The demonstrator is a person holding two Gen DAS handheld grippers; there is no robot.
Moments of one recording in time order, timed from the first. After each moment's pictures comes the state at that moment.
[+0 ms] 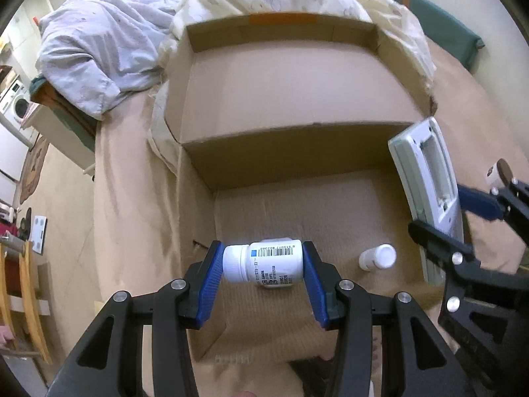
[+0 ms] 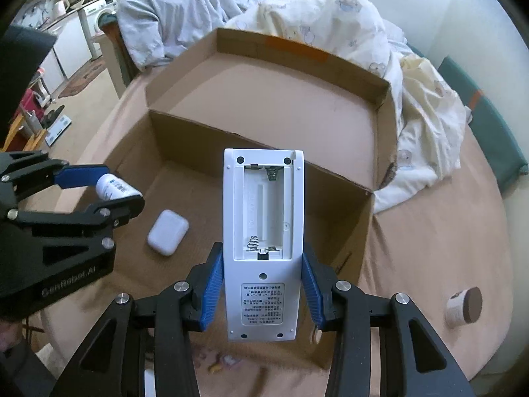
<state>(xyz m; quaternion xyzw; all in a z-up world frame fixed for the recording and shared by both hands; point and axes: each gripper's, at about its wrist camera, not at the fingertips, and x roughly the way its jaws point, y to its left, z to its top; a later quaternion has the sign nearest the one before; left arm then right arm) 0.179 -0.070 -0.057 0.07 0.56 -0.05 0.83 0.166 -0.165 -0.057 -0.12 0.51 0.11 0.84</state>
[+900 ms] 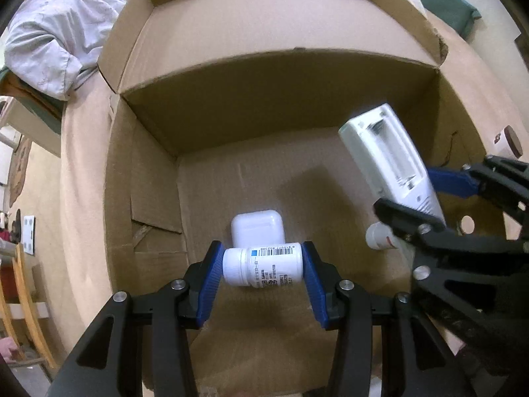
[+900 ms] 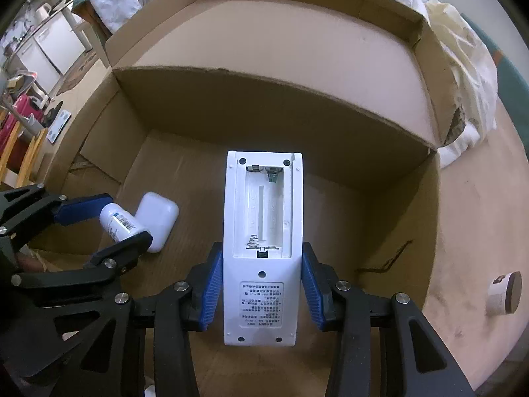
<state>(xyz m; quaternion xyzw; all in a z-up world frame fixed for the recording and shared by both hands) 0.181 -0.088 -0.110 0.09 0.60 -0.08 0.79 0.198 -0.167 -0.122 -0.07 0.59 0.13 0.80</state>
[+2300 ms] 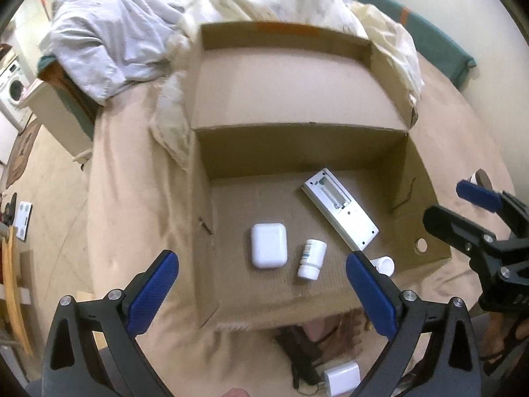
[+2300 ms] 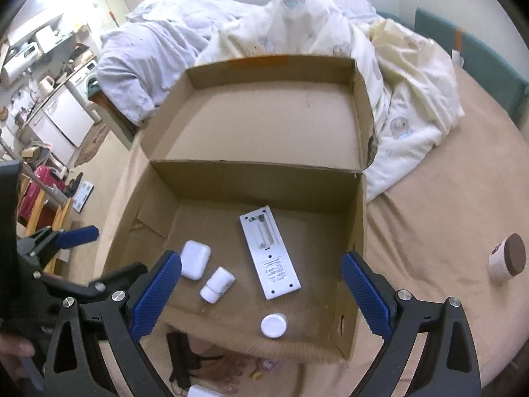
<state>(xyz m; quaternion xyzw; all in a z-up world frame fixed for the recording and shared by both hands) 0.145 -0.047 -0.027 0.02 0.55 -0.07 0.84 0.155 -0.220 -0.038 0.04 0.49 0.13 0.86</state>
